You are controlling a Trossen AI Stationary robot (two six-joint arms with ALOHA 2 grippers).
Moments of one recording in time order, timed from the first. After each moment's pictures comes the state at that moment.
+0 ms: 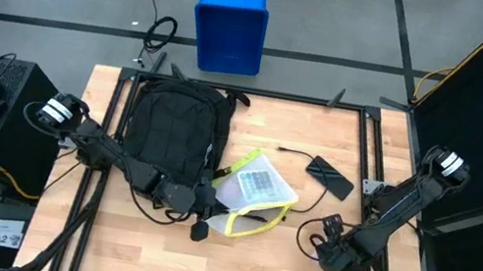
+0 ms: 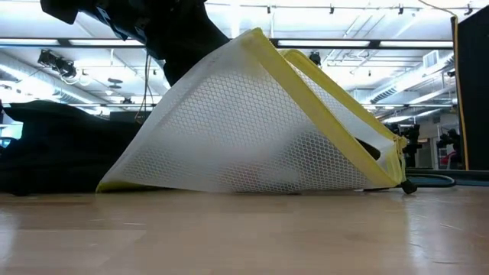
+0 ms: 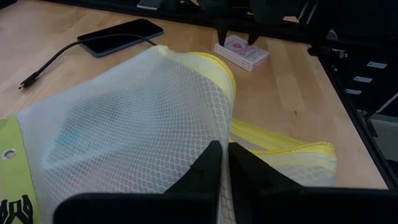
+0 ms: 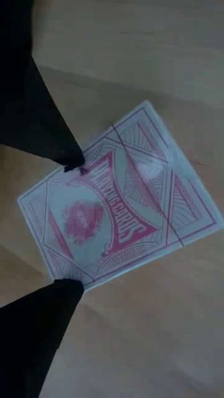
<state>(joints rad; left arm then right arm) -0.40 1.58 0.82 0.31 -0.39 -0.36 0.88 1.45 0.75 -0.87 0.00 0.45</state>
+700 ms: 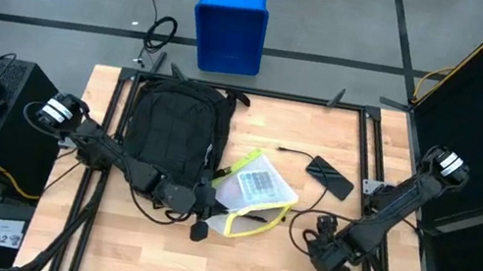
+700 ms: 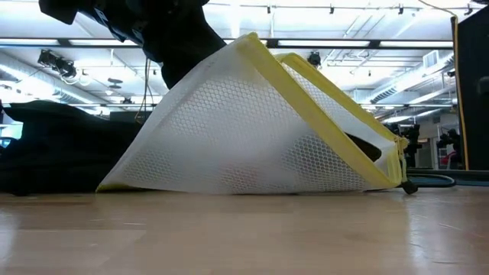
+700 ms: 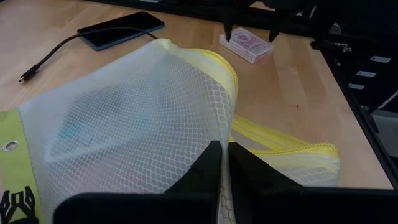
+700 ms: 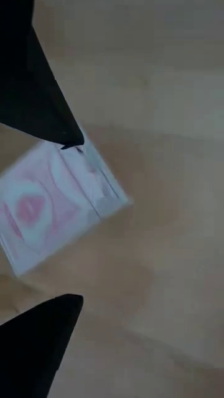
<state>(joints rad) -0.40 1.58 0.82 0.28 -0.39 -0.37 0.82 1.45 0.84 -0.83 -0.02 0.55</state>
